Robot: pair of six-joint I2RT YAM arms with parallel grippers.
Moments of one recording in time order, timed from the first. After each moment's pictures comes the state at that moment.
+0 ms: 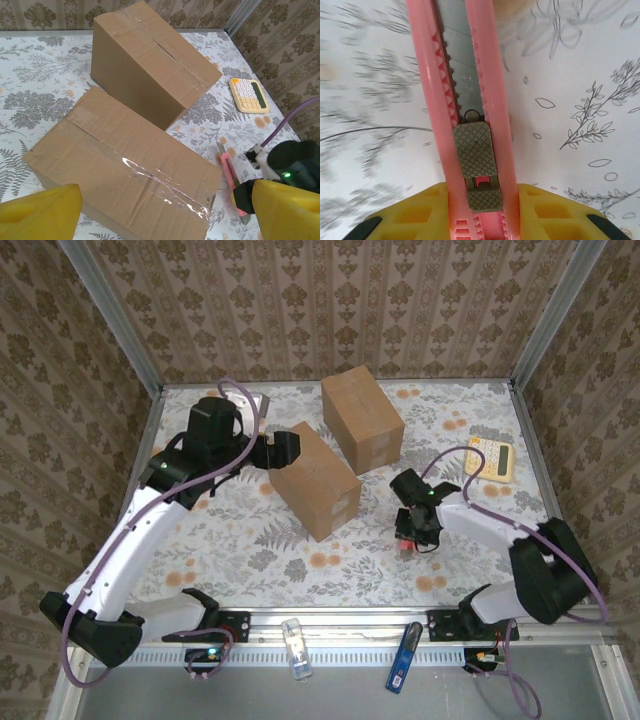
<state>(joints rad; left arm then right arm) -0.58 1.16 1.35 -0.74 0.19 -0.35 0.49 1.38 0.78 -0.77 0.05 0.81</state>
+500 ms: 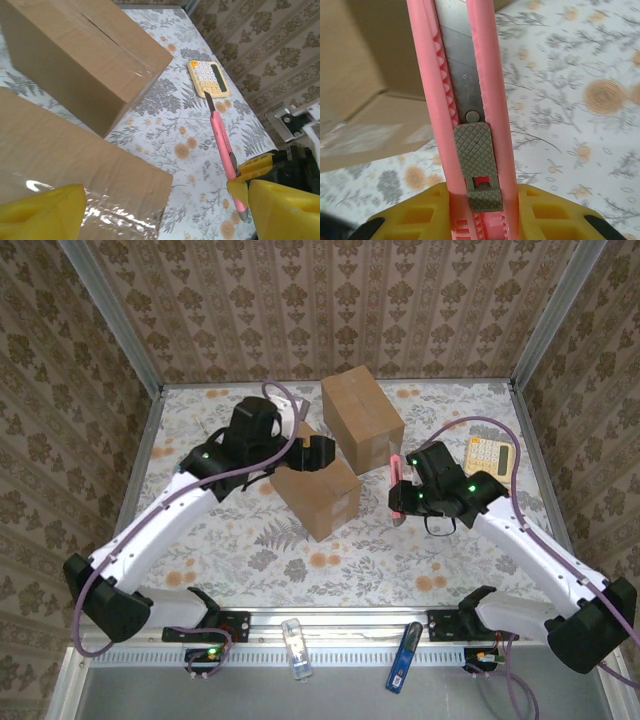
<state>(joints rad) -0.73 1.32 1.35 -0.57 0.25 -0.43 0.51 1.12 1.04 -0.89 -0.09 0.57</state>
